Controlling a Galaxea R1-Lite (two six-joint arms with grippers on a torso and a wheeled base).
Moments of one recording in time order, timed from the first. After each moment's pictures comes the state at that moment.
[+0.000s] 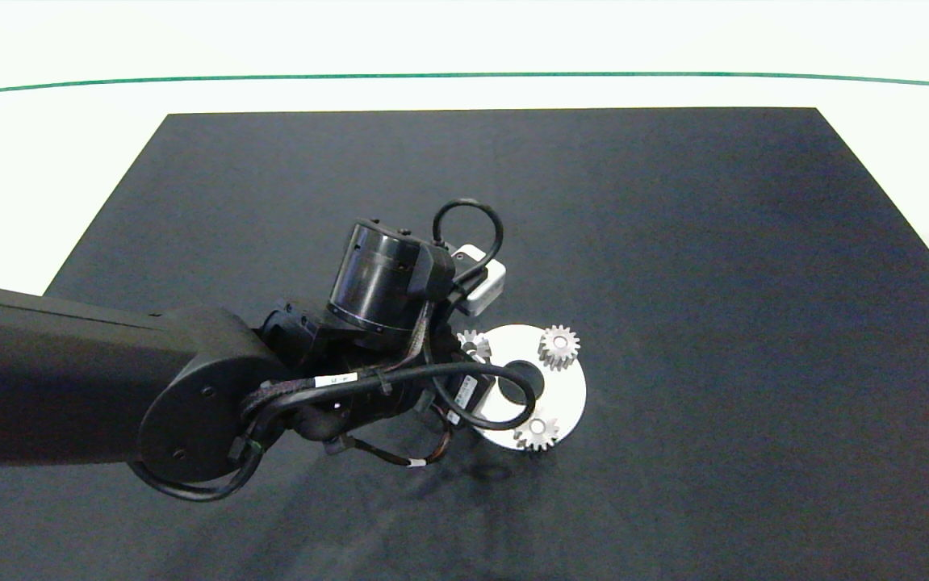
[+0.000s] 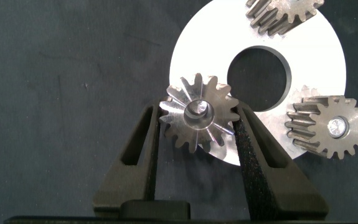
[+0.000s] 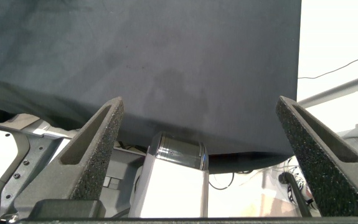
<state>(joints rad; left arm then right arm) -0.77 1.80 -1.14 -0.13 0.21 0.20 -0.05 0.08 -1.26 1.33 0.09 -0.30</state>
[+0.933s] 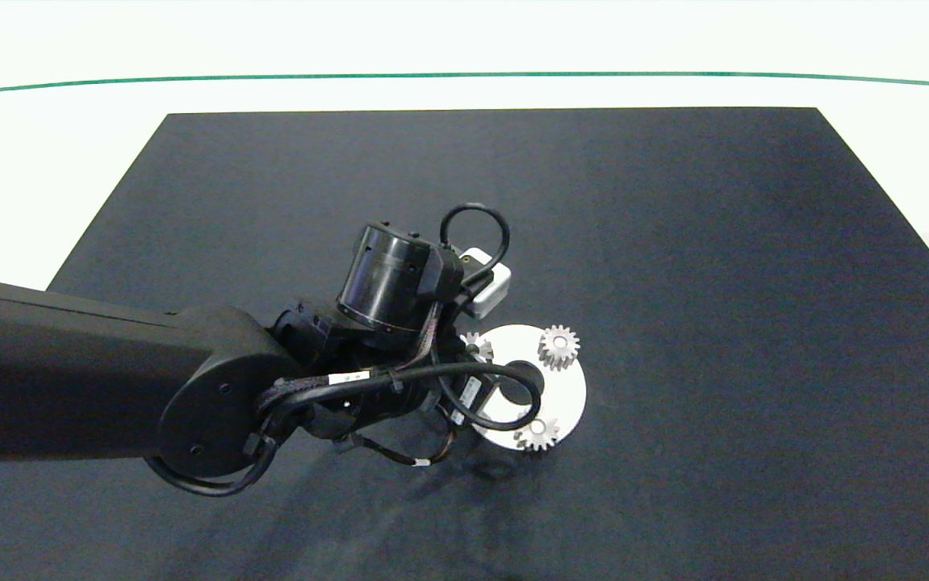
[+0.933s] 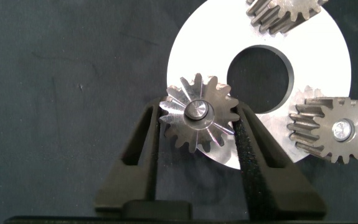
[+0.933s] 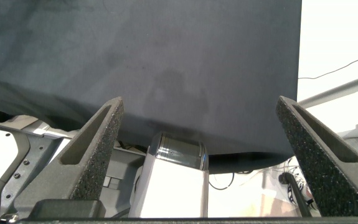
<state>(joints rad) -0.78 1.82 -1.16 -0.11 0.21 0.20 -0.05 0.08 -1.26 1.33 0.09 -0.30</state>
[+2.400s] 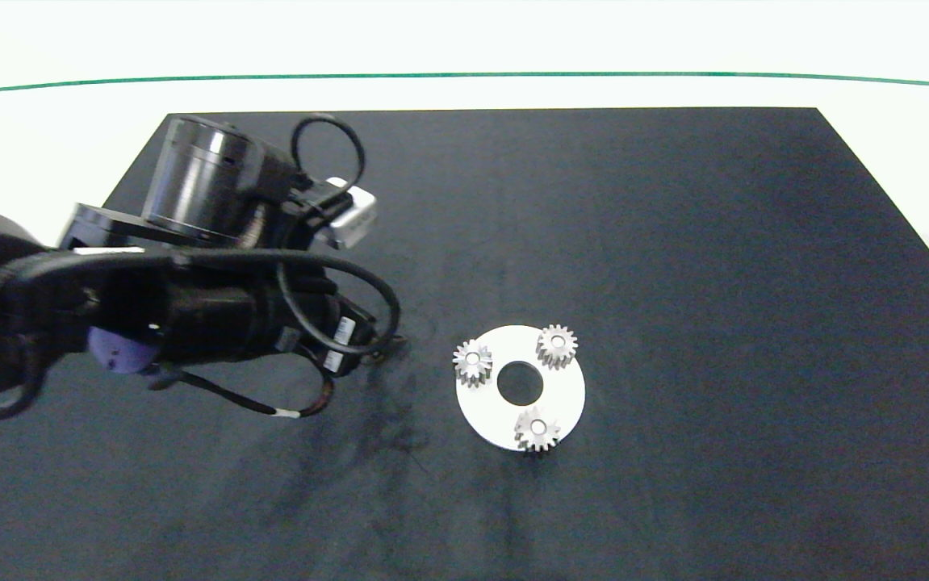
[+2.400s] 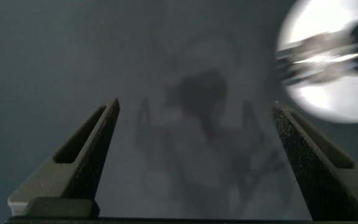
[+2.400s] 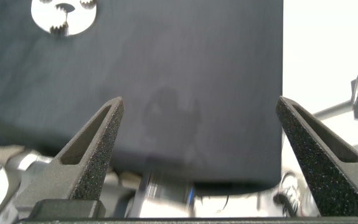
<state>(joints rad) -0.57 1.58 -1.20 0.18 0.21 0.20 -0.05 0.19 -1.26 1.13 0.10 -0.29</state>
